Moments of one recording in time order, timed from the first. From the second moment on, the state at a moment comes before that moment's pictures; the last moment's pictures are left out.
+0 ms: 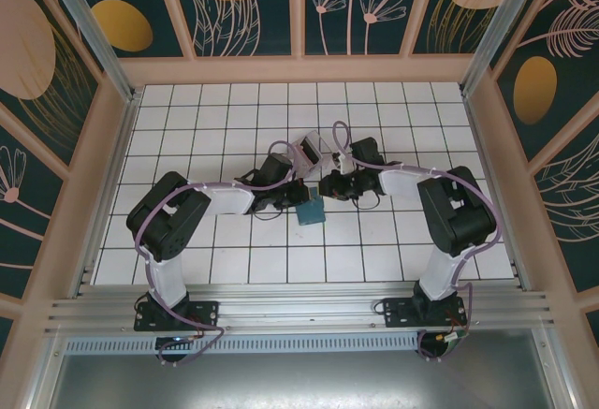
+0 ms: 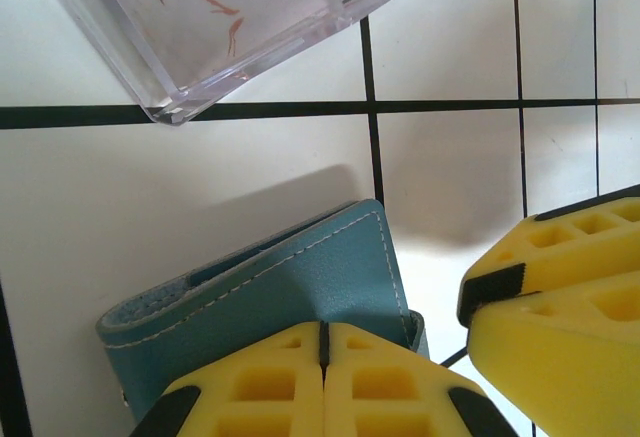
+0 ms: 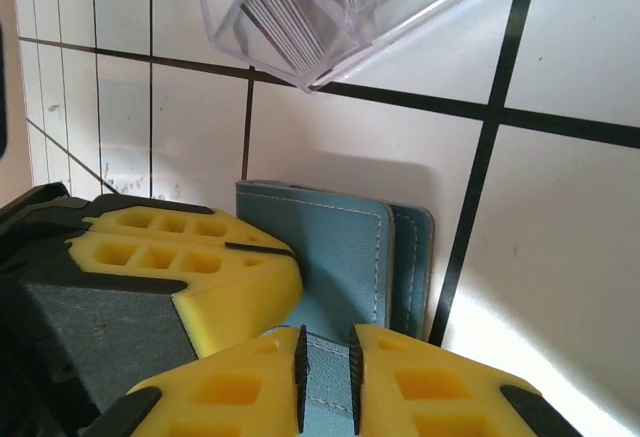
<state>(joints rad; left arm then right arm) -0.69 1.88 0.95 0.11 0.29 -0.84 0.43 1.78 0.92 -0.14 -0.65 0.49</state>
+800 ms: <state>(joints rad) -0.69 1.88 0.94 0.13 0.29 -0.84 0.50 1.82 0.96 -0.19 -0.62 0.46</state>
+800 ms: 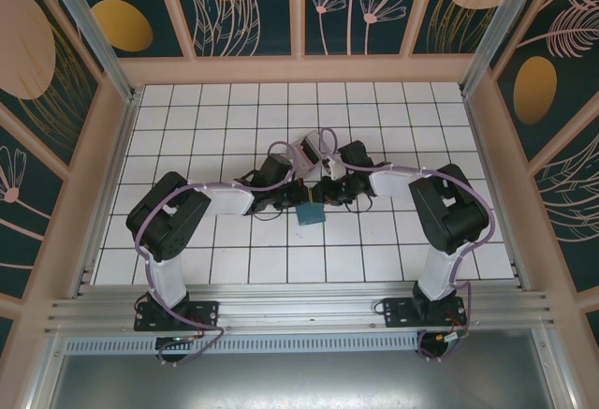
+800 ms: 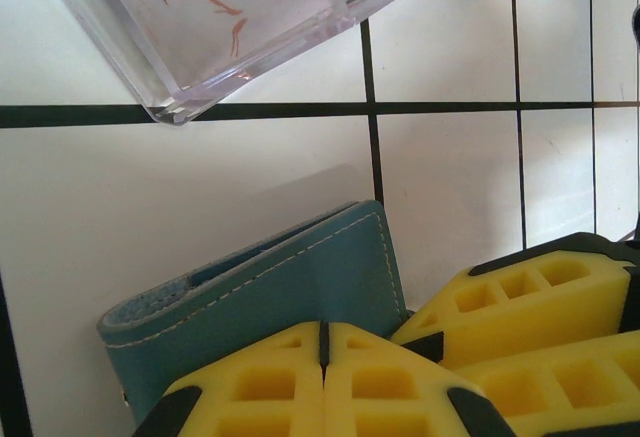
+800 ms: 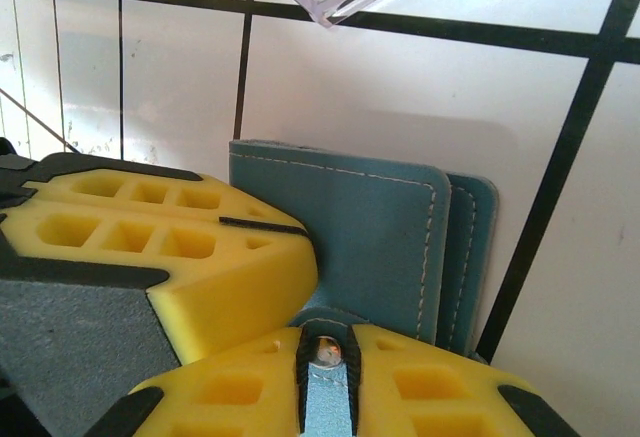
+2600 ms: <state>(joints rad) -0.60 1.76 0.85 0.07 0.24 -0.87 0.57 1.87 1.09 -0.36 -0.48 0.34</state>
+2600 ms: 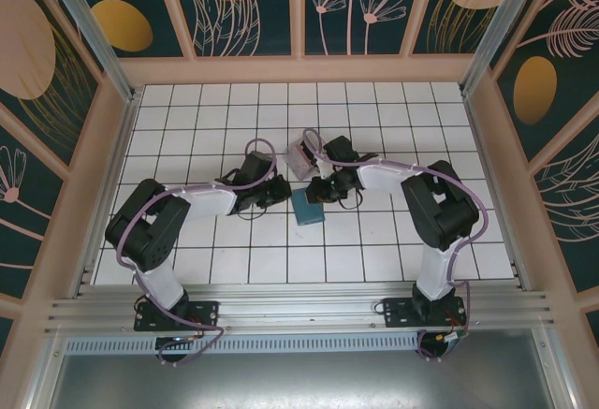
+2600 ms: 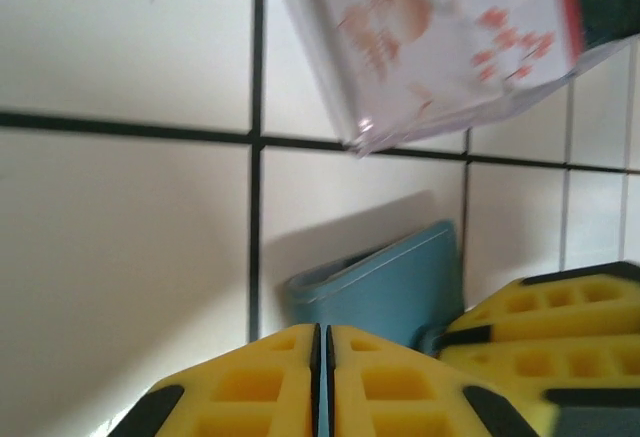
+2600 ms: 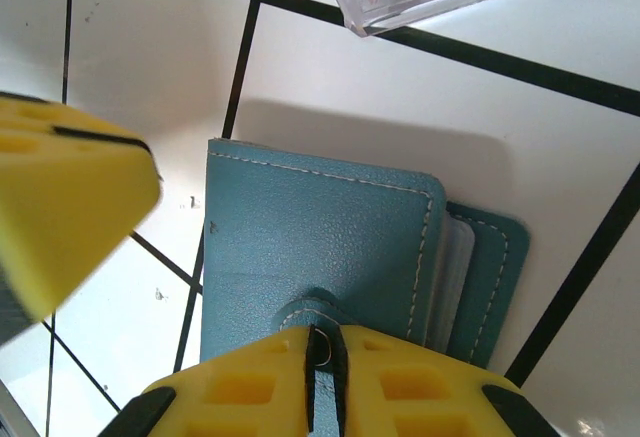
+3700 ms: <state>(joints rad) -0.67 1.86 0.90 0.09 0.28 -0.89 0.43 1.69 0.87 -0.20 -0.71 0.49</state>
